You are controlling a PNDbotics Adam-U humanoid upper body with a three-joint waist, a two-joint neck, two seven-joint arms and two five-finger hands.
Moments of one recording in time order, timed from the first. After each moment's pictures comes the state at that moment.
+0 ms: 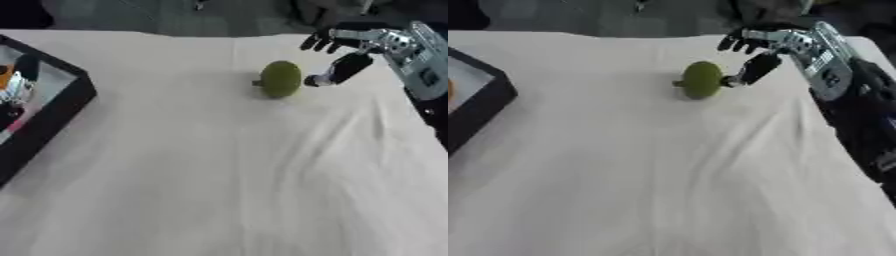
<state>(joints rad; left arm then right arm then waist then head) -0.44 0.45 -0.04 -1.82 -0.14 0.08 0.35 -1.03 -0.61 0.25 -1.09 0.57 -0.03 0.62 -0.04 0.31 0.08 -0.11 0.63</state>
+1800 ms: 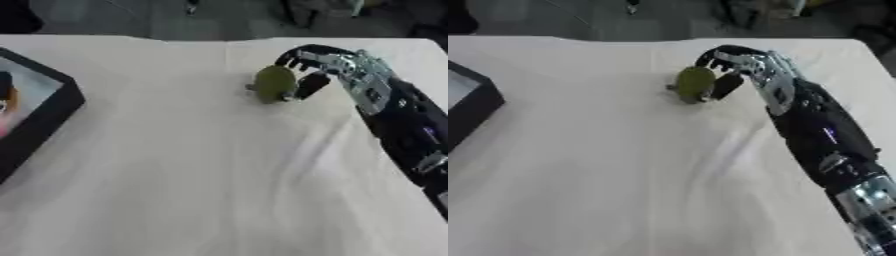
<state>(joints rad) -0.45 0.43 -0.05 -1.83 -0.13 0.08 0.34 -1.07 -0.51 0.17 -0.91 0.70 -0.03 0.51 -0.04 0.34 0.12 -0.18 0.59</state>
